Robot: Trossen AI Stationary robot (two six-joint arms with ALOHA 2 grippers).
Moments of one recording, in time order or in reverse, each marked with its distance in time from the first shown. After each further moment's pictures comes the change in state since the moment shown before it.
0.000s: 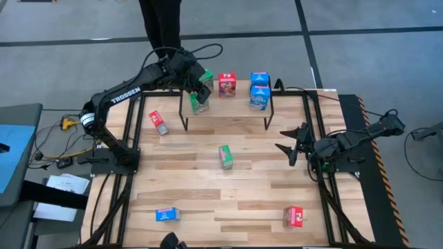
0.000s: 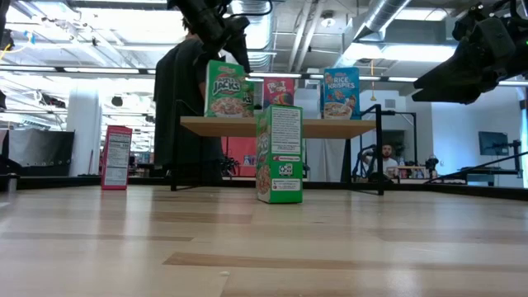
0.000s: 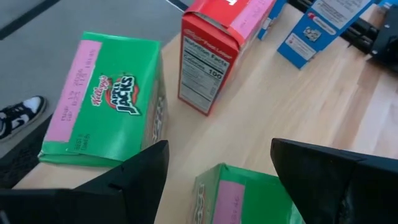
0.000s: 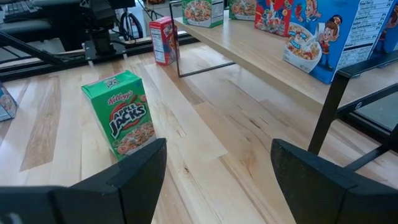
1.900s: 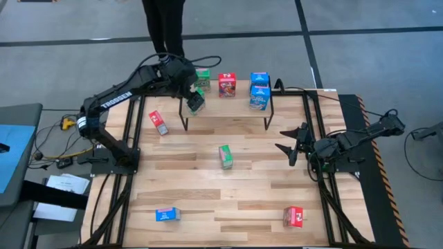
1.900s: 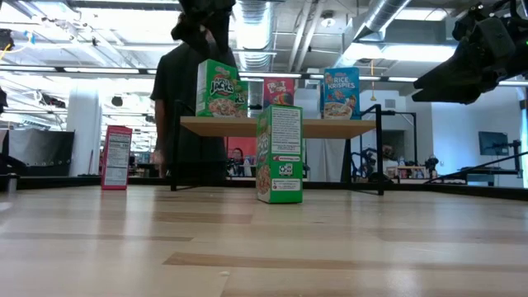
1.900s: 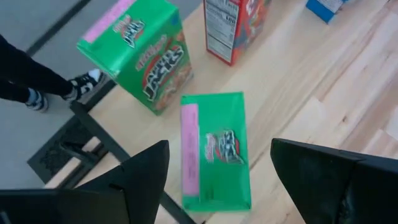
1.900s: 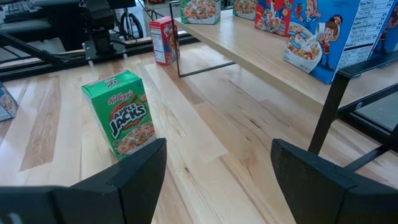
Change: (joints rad) left arm -0.142 -0.048 0.144 -0.343 -0.271 -0.069; right arm 0.000 0.000 0.000 0.000 0.000 0.000
